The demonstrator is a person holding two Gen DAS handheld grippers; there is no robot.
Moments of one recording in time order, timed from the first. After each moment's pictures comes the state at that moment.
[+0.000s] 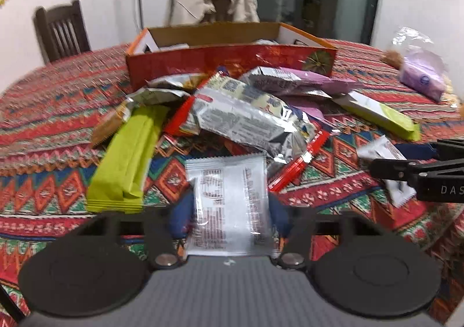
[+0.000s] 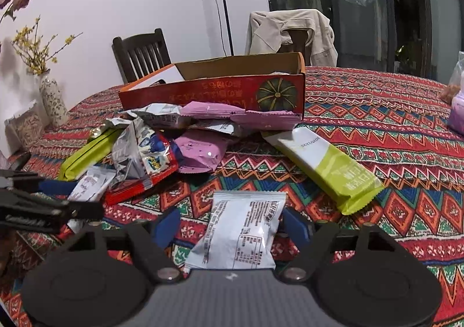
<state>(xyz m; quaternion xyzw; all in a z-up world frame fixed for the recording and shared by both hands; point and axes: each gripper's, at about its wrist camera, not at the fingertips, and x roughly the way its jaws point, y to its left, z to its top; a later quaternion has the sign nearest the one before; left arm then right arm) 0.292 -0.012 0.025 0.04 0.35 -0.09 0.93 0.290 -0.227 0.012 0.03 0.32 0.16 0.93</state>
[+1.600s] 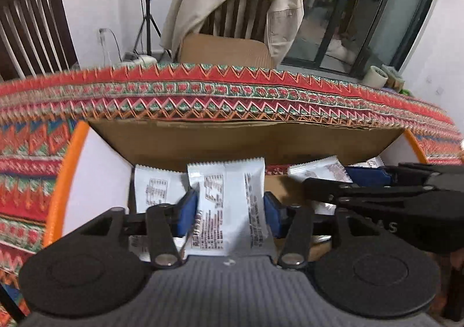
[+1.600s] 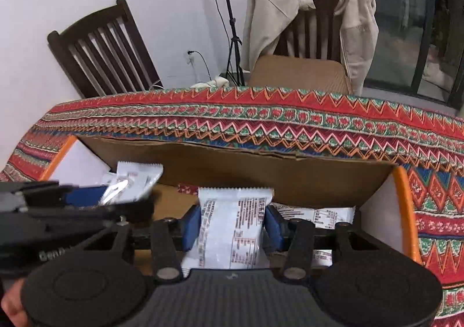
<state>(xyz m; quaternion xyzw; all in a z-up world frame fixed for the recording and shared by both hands) 0.695 0.005 0.055 -0.05 0.44 -0.08 0.89 0.721 -0.161 0.036 0.03 0.44 0.17 0.88</state>
